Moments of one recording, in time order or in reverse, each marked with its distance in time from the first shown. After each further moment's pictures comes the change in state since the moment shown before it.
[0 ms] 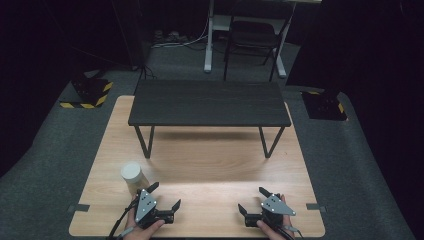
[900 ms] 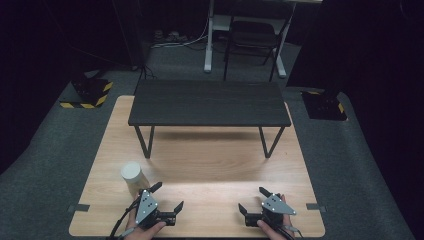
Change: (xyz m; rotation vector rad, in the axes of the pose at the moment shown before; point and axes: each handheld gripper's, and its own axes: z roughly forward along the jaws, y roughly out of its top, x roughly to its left) left arm -0.003 0.011 -0.005 -0.055 -0.057 0.022; right arm -0.001 0.000 0.000 -0.002 -0.001 0.011
